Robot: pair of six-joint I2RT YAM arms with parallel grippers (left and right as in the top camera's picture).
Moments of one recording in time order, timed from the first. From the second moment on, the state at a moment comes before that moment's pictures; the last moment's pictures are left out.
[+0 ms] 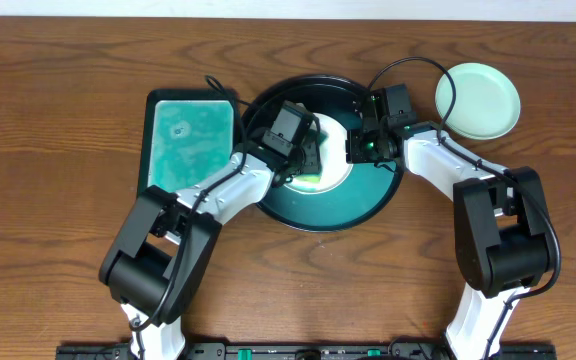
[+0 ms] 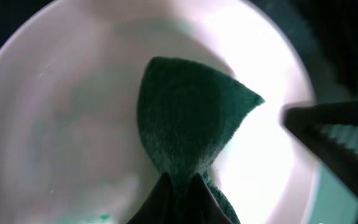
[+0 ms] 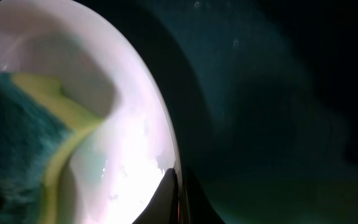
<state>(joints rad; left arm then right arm) -0.55 1.94 1.17 -0.21 0.07 -0.61 0.27 2.01 1.21 -0.31 -0.27 0.23</state>
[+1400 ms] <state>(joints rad) -0.58 1.99 1.17 -0.09 0.00 -0.61 0.27 2.01 1.21 -0.31 -0.27 0.23</state>
